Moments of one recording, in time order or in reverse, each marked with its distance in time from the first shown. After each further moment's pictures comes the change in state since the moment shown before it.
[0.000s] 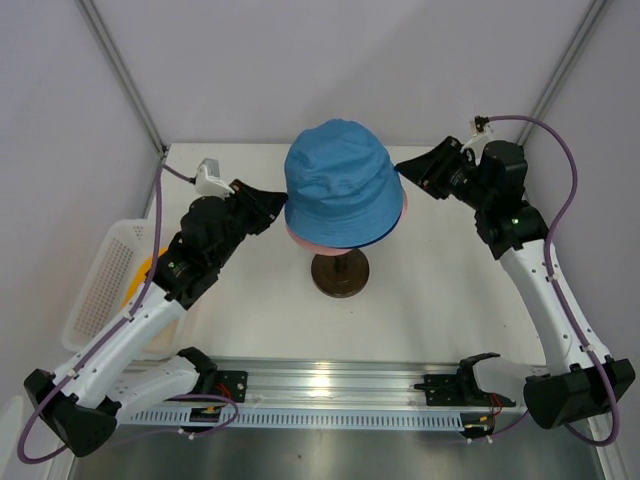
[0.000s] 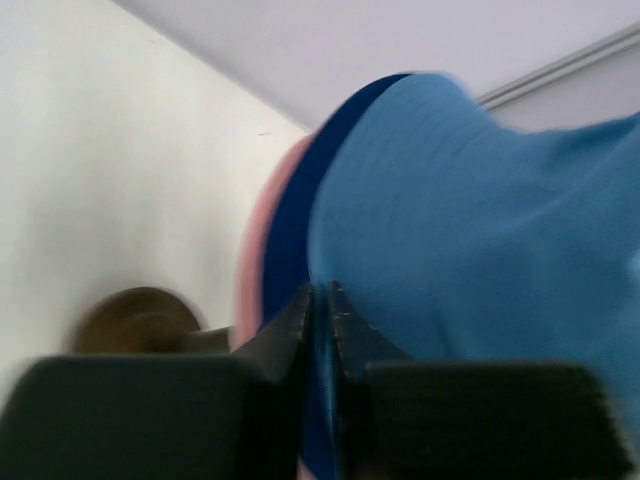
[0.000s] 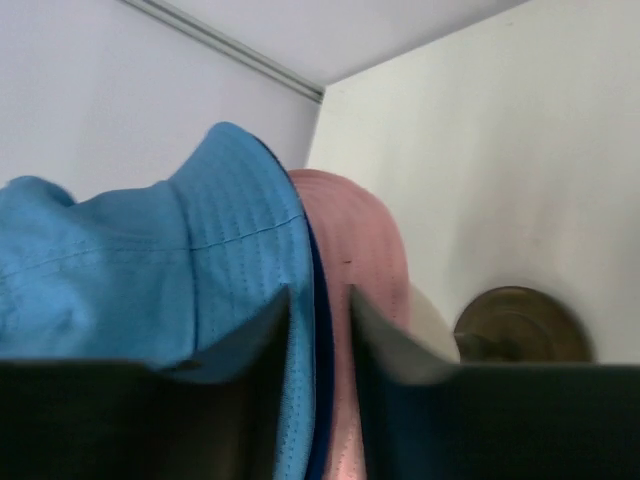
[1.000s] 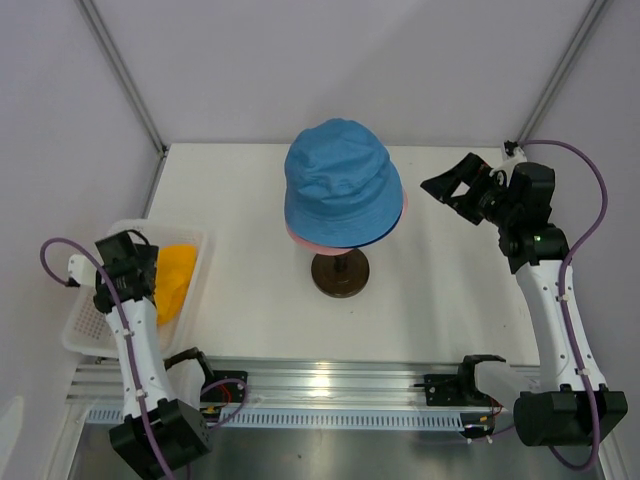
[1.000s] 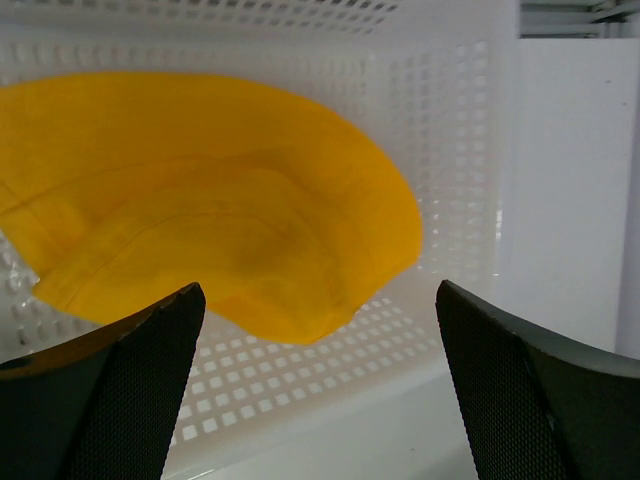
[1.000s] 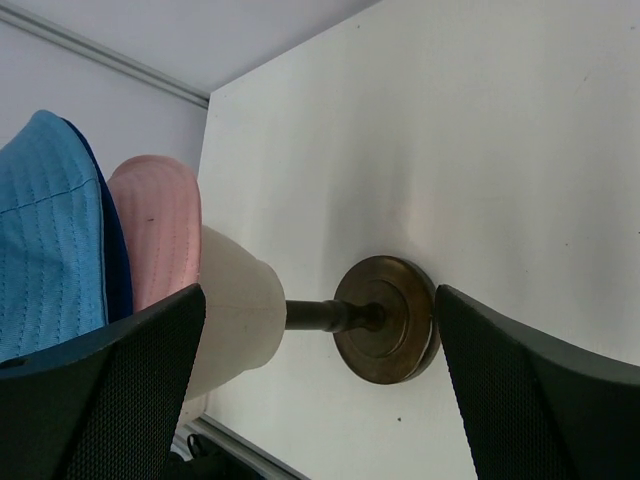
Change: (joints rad) left arm 1.076 -0.121 -0.147 -0.620 -0.087 -0.005; right arm -0.249 -0.104 -0.114 -0.174 -0.064 -0.216
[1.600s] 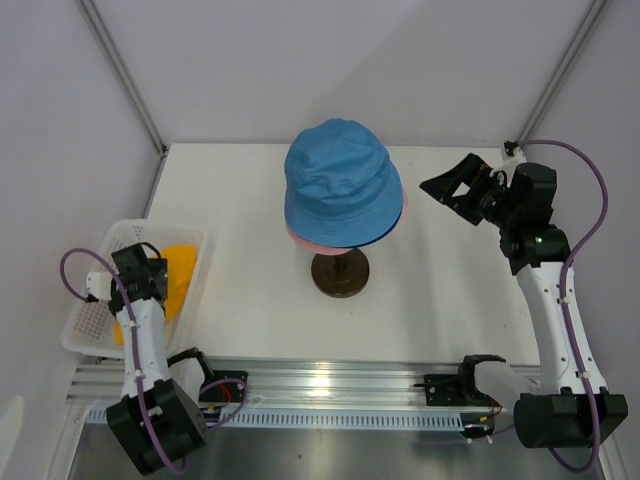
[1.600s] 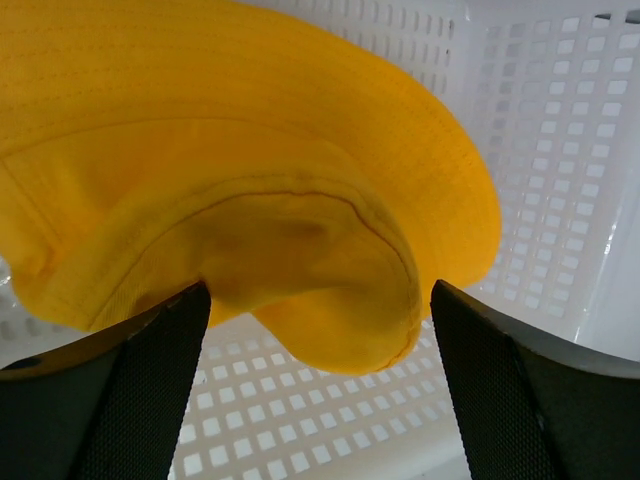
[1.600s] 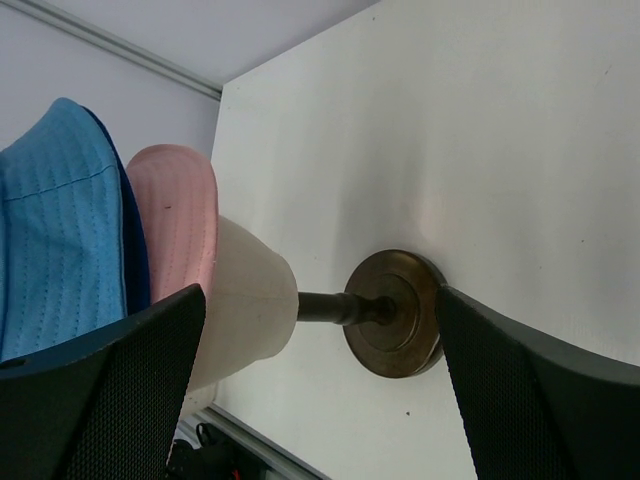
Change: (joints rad) left arm 0.004 0.019 -0.222 0.113 0.016 -0.143; right arm 0.000 -0.003 0.003 -0.001 -0.034 0.008
